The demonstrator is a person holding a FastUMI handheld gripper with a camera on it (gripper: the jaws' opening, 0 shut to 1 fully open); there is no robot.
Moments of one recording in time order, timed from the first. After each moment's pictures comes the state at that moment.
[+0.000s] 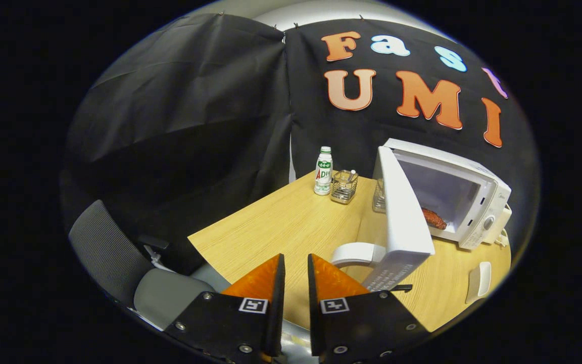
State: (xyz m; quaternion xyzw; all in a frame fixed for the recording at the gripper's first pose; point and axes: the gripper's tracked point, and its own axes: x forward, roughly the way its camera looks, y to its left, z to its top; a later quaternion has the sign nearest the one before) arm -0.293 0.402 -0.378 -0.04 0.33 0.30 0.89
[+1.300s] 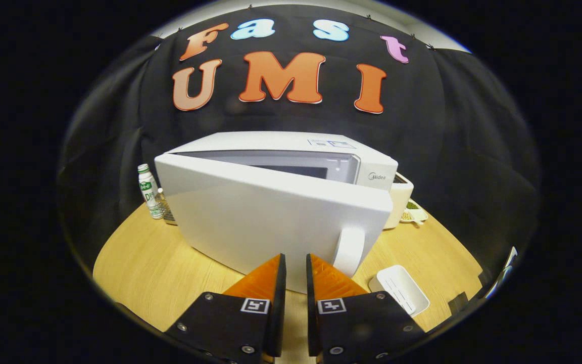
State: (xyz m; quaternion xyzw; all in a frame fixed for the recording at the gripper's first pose) arm -0.099 0.149 -0.434 -0.03 0.35 -0.04 0.93
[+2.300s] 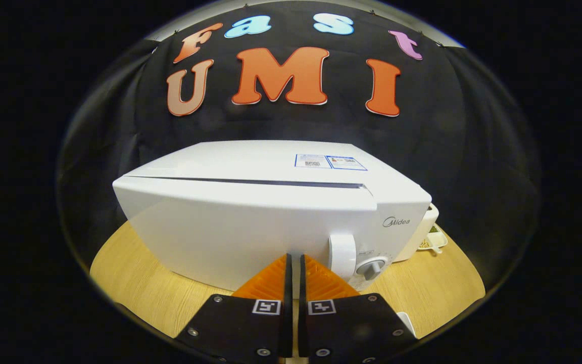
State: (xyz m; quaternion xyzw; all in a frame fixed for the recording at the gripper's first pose) arm -0.003 0.122 -0.460 -0.01 0.34 0.01 0.94
